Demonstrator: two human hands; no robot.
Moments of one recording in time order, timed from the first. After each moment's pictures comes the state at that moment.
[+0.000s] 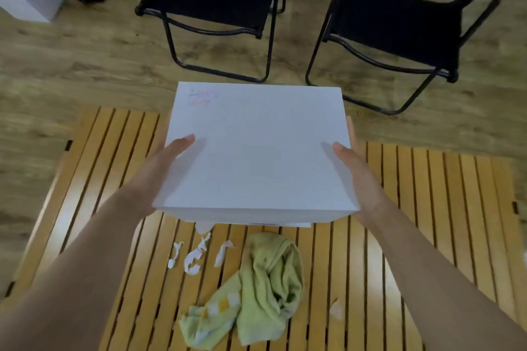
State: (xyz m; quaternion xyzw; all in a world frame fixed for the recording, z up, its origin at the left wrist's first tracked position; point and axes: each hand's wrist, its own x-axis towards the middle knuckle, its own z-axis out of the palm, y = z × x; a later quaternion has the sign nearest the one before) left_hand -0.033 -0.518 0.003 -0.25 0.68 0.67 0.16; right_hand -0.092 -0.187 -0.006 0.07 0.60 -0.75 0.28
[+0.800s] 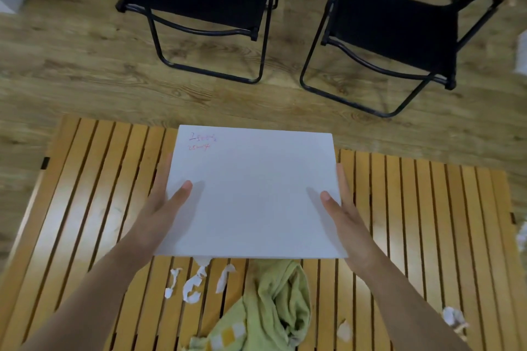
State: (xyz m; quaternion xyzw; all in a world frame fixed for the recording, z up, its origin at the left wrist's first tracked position) left_hand -0.017 -0.532 -0.033 -0.21 0.69 0.68 0.15; right_hand -0.068 -0.209 -0.042 0.12 0.66 -0.68 0.30
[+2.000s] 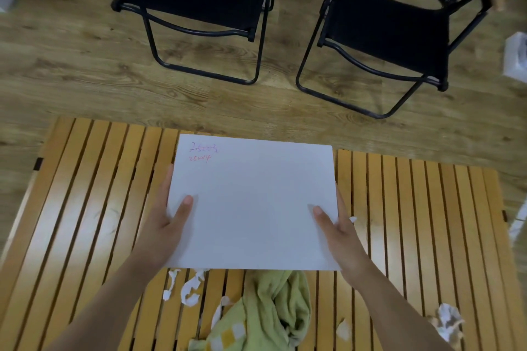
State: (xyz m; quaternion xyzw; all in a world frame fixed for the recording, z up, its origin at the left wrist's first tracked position) left_hand 0.001 -0.524 -0.056 -0.15 0.72 0.68 0.09; right_hand -0.043 -0.207 -0.068 0.11 0.70 -0.65 0.28
